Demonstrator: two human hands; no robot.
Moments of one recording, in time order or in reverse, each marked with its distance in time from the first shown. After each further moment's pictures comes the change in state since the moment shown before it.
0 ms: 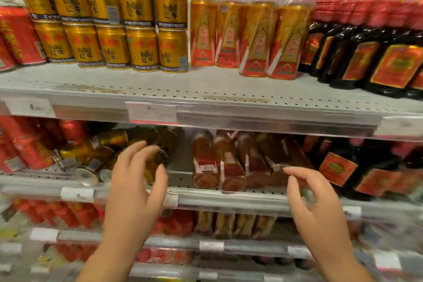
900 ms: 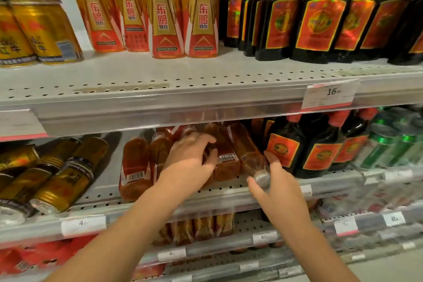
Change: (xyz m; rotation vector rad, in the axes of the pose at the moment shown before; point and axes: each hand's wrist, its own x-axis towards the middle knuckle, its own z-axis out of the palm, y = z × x) left_hand 0.045 0.090 0.219 0.119 -0.601 0.188; right_hand 0.031 0.127 -0.015 -0.427 -0.122 0.297
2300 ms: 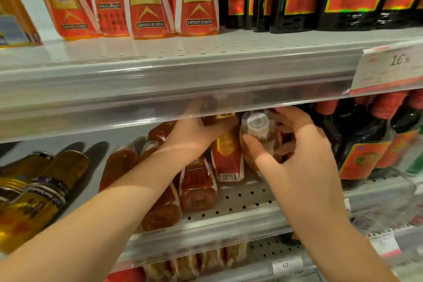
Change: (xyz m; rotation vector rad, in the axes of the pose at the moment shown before) left_hand 0.085 -0.012 0.010 -0.748 0.034 0.031; right_hand 0.032 -0.057 -0.017 0.351 0.392 -0.209
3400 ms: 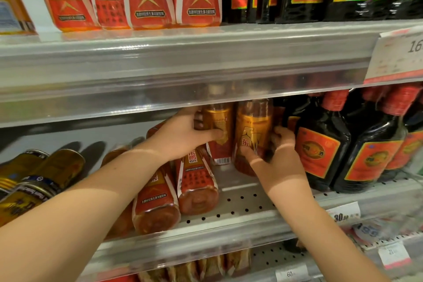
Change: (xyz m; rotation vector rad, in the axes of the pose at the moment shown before) left_hand 0.011 -0.017 -0.027 0.346 -0.184 -0.081; right_hand 0.019 0.072 0.070 0.244 -0.168 0.371
